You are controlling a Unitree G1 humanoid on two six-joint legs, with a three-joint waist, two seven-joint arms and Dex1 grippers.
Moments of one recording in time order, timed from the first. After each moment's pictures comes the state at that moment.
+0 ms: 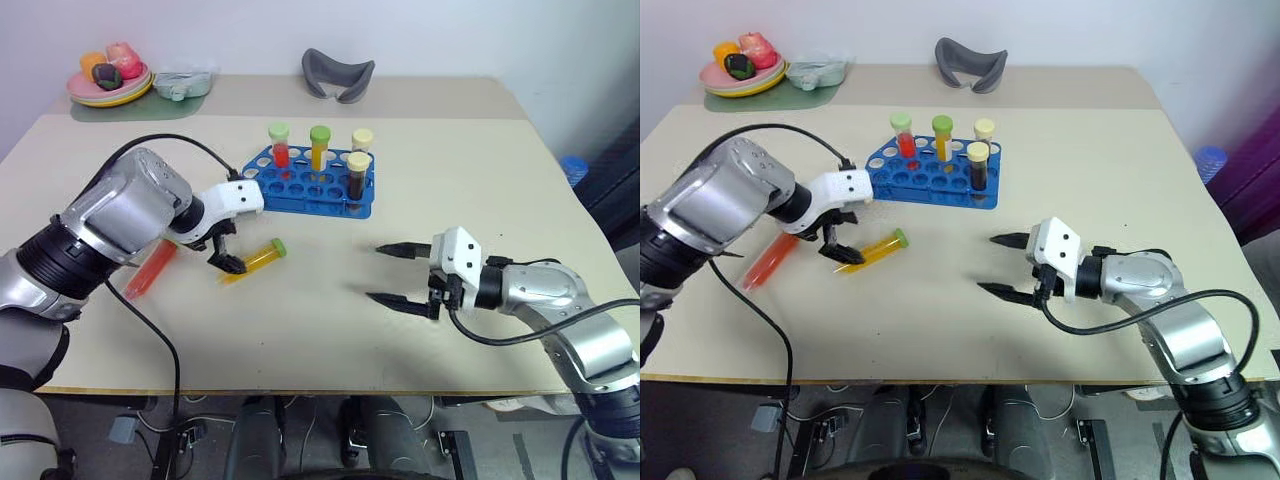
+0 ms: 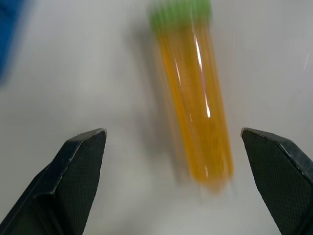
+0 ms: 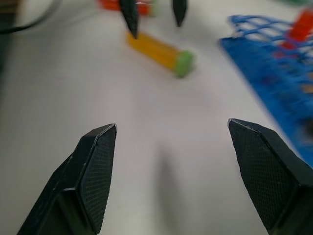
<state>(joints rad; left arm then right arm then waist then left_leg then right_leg) -1.07 1.01 -0.78 -0.03 -0.08 0.97 -1.31 -0.21 -0.79 0.04 -0.45 0.48 0.42 0.99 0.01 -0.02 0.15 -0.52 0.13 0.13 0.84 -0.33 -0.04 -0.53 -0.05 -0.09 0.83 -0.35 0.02</state>
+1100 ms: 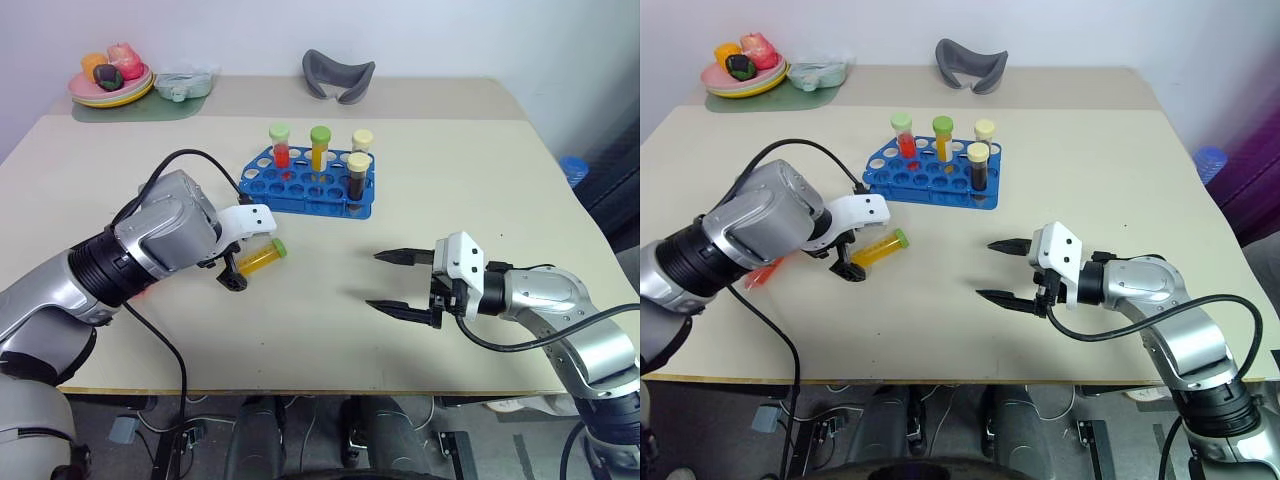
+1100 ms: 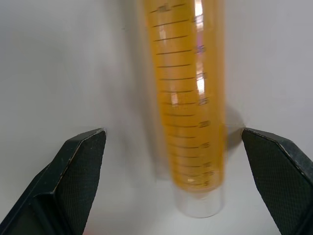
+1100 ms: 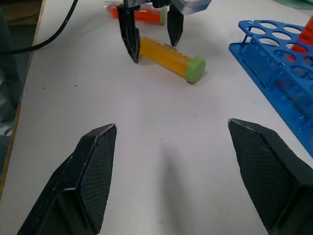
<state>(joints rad) -1.09 0.89 -0.88 -0.12 0.05 1.31 -1.28 -0.20 -0.74 0.04 -0.44 0.46 0.40 0.99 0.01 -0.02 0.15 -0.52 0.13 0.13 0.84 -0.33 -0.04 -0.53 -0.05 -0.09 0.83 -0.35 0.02</state>
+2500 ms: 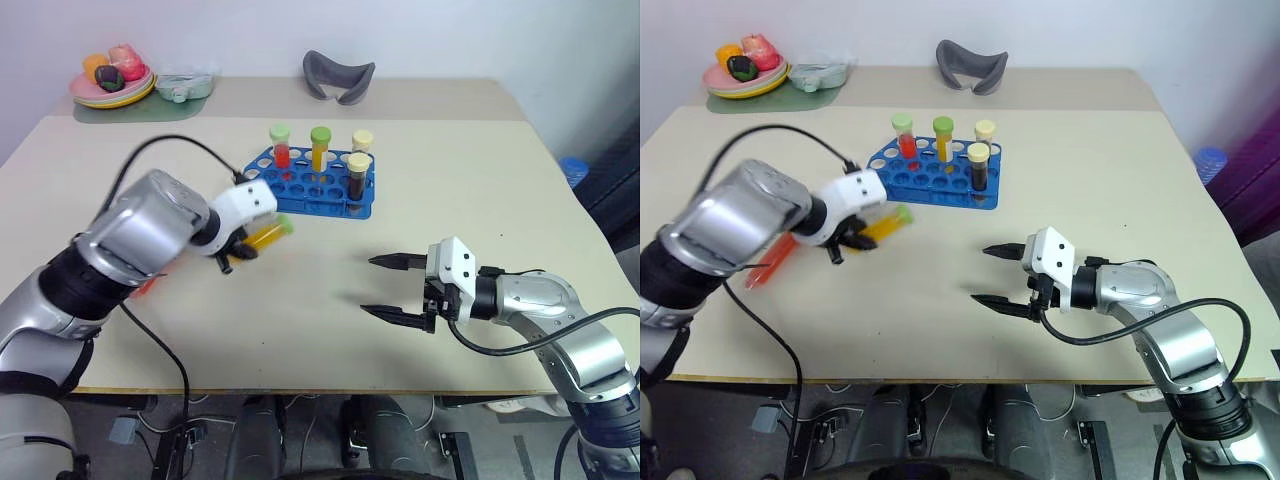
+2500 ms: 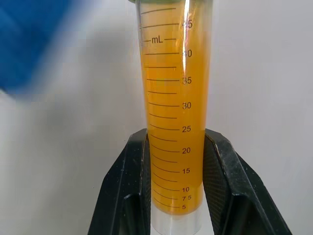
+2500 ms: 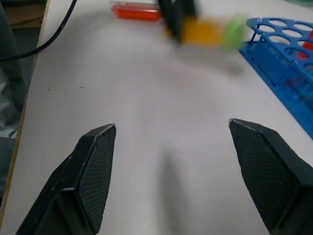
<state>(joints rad) -0.91 0.82 -0.34 -0.30 -0.22 1.18 -0.95 -0.18 -0.73 0.06 -0.45 0.45 0.40 0.97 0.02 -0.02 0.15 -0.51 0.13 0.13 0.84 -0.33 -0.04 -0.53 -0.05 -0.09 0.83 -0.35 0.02</state>
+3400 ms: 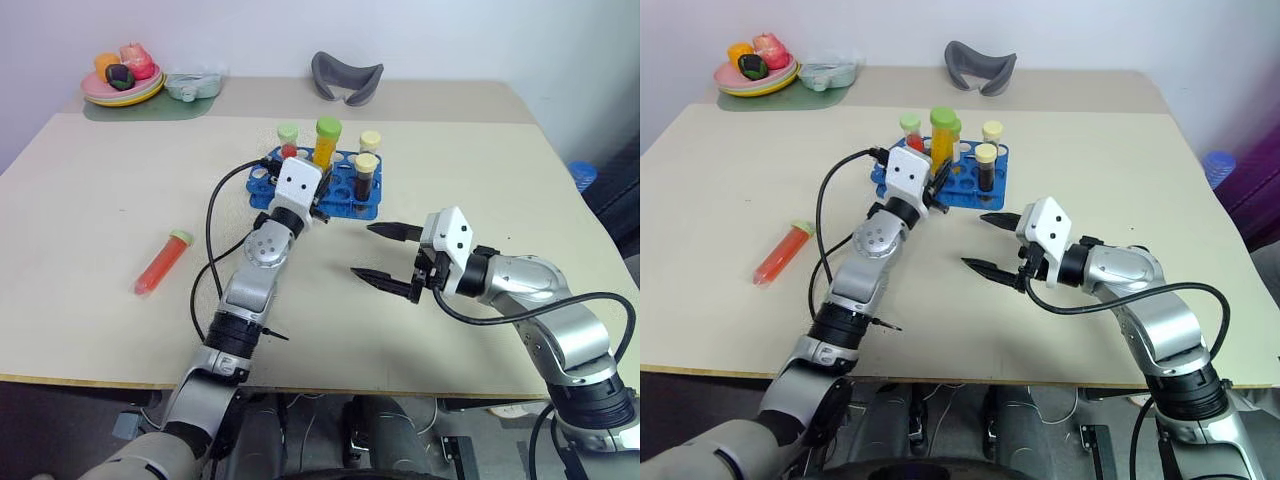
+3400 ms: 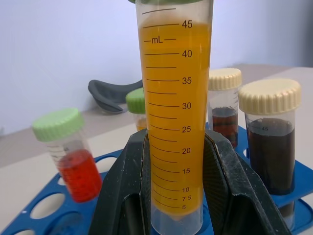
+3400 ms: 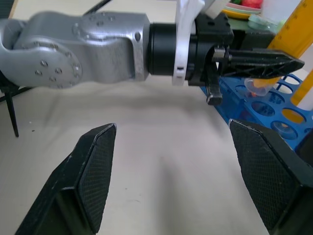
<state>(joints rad) -0.65 0.03 -0.13 0.34 0.06 -0.07 -0.13 -0.29 -0.64 0.06 -0.43 0.44 0.44 0.83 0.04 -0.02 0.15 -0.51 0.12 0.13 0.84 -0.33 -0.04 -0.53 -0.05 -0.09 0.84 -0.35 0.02</state>
